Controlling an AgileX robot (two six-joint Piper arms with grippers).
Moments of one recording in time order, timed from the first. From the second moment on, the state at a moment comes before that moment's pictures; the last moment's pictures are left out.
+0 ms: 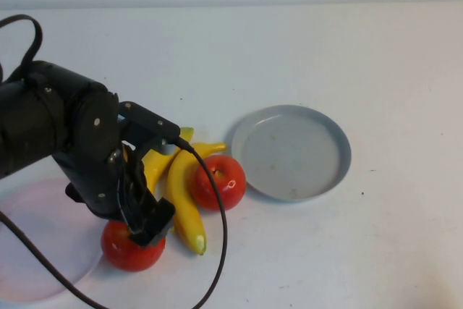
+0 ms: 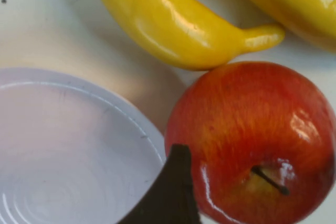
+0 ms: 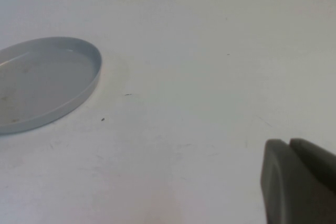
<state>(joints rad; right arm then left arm) 0.07 -0.01 0.03 0.06 0.35 0.08 -0.54 1.55 -1.07 0.05 1.00 0.10</state>
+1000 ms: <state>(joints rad) 0.07 -0.01 0.03 0.06 0.35 0.08 -0.54 1.62 -1.07 0.05 0.98 0.11</state>
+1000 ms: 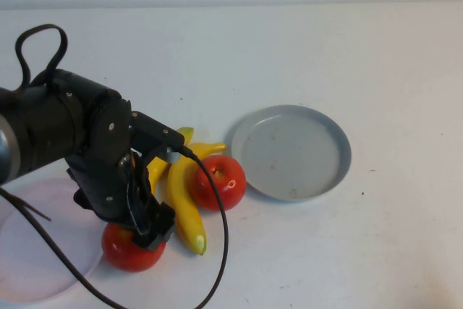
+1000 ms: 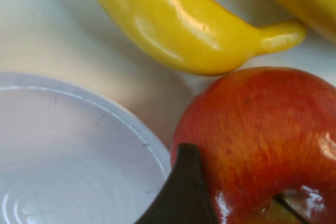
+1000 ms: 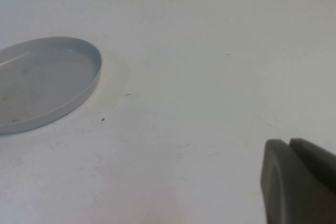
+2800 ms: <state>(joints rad) 0.06 -0.01 0.03 0.06 0.35 0.08 -0.53 1.58 -1.28 -0.02 0.88 0.20</state>
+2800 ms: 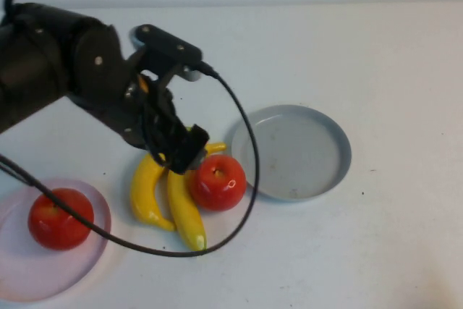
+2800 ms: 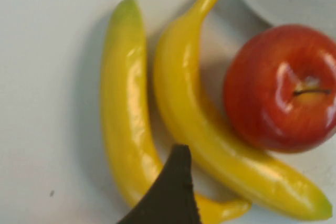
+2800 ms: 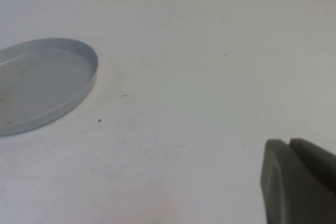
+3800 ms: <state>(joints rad) 0.06 -0.01 0.03 0.06 0.35 0.08 -0.63 1.87 -1.40 -0.03 0.85 0.31</state>
